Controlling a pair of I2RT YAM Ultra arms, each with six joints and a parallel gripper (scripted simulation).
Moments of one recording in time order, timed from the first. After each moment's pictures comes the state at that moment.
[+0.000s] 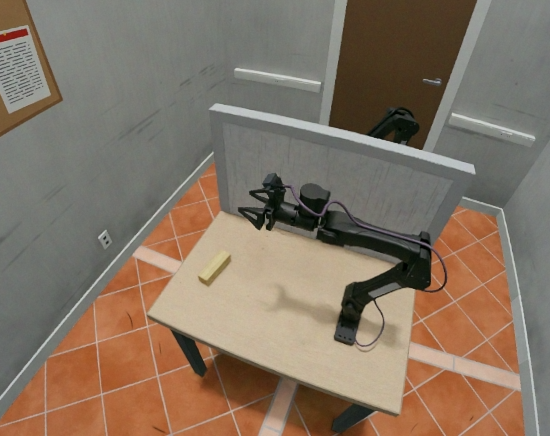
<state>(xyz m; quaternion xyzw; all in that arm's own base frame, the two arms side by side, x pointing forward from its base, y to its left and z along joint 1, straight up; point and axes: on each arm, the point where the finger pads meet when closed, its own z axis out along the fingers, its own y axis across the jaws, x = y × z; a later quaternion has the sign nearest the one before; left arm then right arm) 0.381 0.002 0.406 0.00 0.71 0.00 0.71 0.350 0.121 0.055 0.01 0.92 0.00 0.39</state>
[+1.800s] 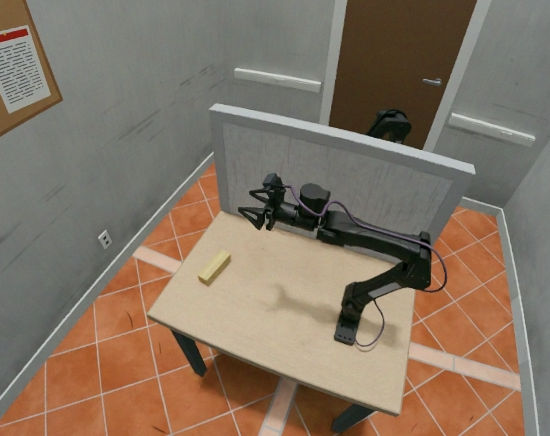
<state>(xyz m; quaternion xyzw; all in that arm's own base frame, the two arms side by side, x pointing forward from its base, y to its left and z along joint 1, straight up) 0.381 0.002 0.406 0.00 0.71 0.00 0.71 0.357 0.125 0.024 0.01 0.91 0.01 0.41</state>
